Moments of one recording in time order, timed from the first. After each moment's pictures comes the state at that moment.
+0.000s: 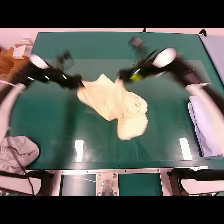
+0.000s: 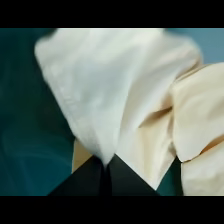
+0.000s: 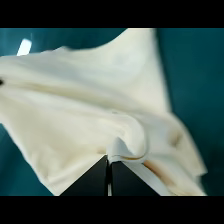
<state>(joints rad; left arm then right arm) -0.05 -1.53 1.49 0.89 -1.13 -1.27 0.26 -1.45 1.57 -1.09 1.04 1.48</state>
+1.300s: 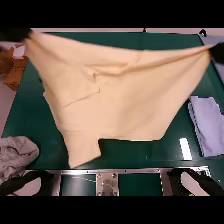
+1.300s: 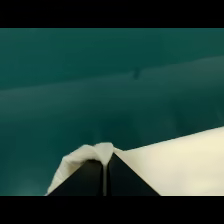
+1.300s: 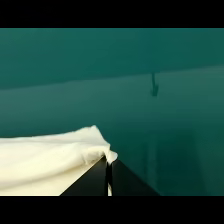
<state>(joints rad) 0.03 -1.27 1.62 1.16 -1.04 -1.30 -0.26 -1.01 1.18 -1.11 0.84 1.38</state>
